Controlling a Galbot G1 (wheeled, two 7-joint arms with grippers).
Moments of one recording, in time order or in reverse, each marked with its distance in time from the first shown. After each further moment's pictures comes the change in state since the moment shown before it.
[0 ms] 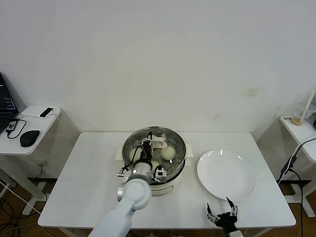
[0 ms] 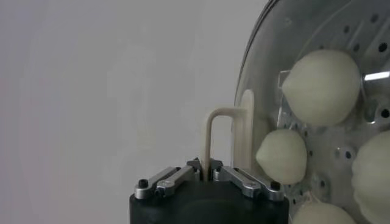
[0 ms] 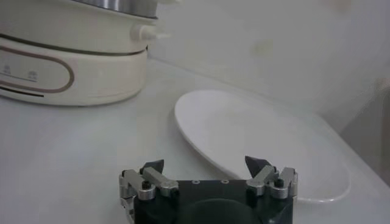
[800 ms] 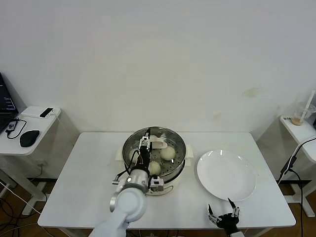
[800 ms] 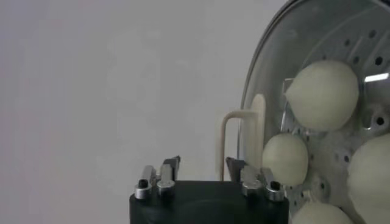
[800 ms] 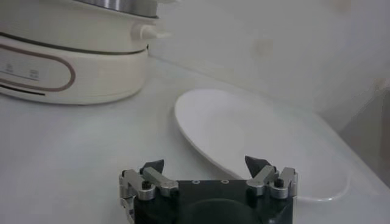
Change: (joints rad) left arm 0.112 0.054 -0.022 -0.151 -0.039 -0.028 -0.039; right arm -0.011 -0.001 0.014 0.008 -0.002 -0.002 -0.003
